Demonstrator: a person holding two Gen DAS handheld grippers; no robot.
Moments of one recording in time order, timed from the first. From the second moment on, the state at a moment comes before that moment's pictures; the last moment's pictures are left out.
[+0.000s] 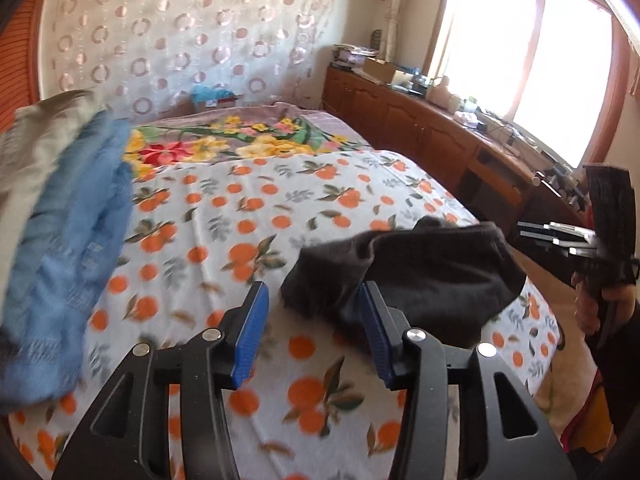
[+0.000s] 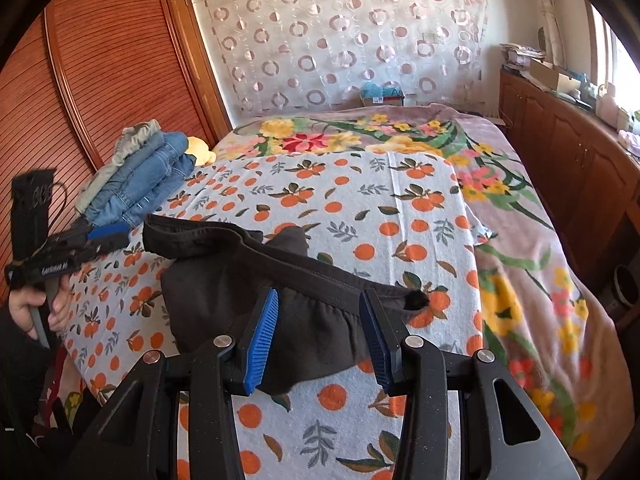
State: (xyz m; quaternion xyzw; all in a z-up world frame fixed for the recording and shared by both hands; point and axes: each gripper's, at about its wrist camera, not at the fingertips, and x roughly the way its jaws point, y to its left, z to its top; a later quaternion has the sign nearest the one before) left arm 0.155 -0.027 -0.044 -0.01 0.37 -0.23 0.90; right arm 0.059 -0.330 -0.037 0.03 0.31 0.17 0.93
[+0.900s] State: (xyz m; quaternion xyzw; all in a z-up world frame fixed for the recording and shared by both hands) left arm 0.040 0.010 -0.043 0.02 0.36 -0.23 0.90; right arm 0.021 -0.338 -0.041 0.04 0.30 0.16 0.94
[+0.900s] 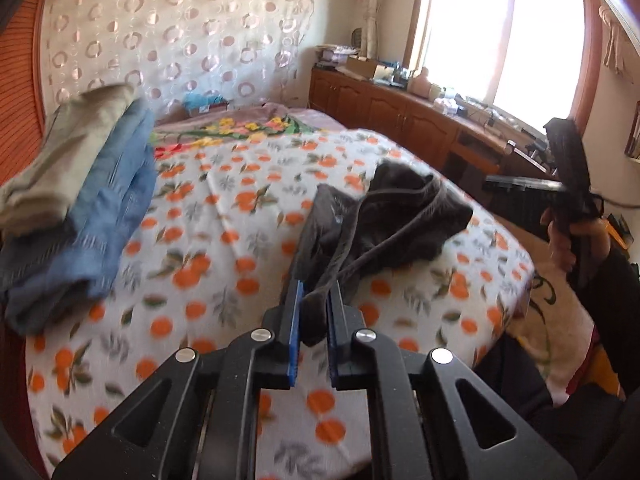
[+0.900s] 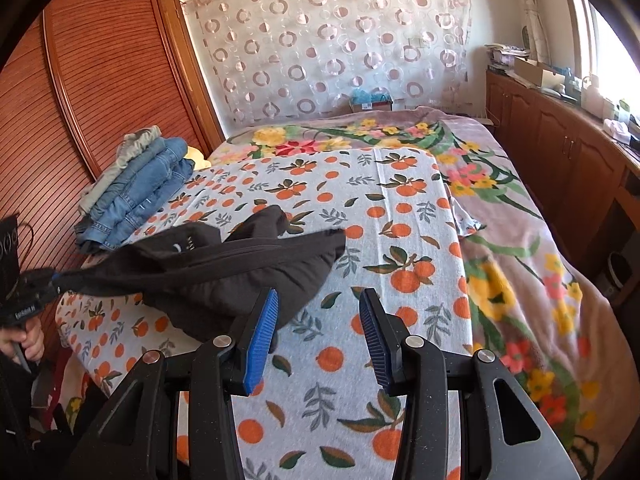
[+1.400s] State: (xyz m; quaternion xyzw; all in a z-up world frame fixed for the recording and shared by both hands) left arm 0.038 0.018 -0.082 -0.01 0.40 -0.21 0.89; right arm 0.064 -0.340 -0.039 0.08 0.30 0.16 0.94
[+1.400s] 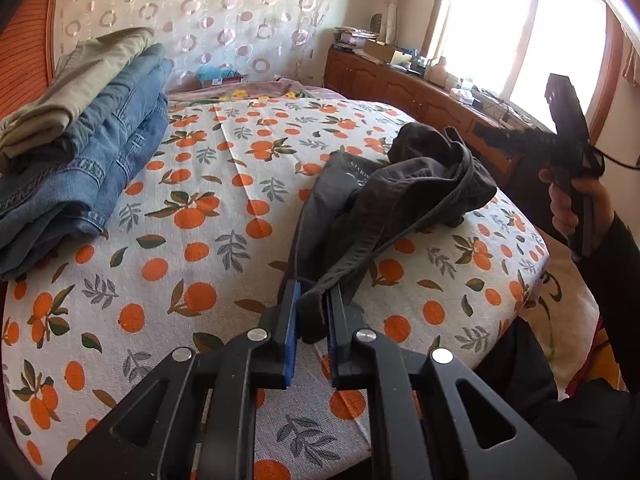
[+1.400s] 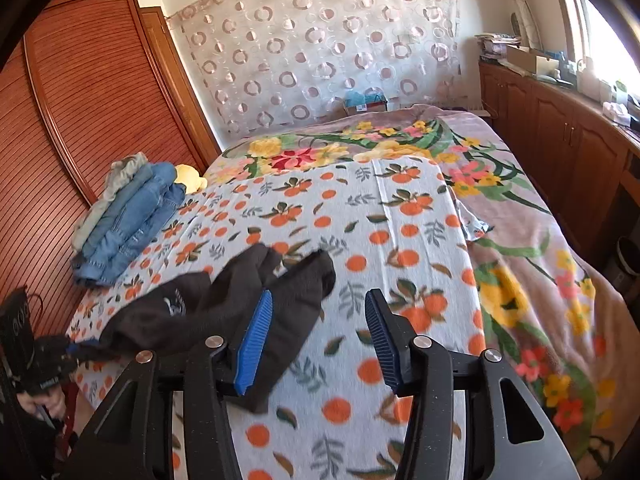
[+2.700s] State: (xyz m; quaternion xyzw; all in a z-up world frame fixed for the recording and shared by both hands) left arm 0.040 0.011 0.115 0.02 0.20 -0.22 0.95; right arm 0.002 -0.385 0.142 0.07 0.18 0.17 0.97
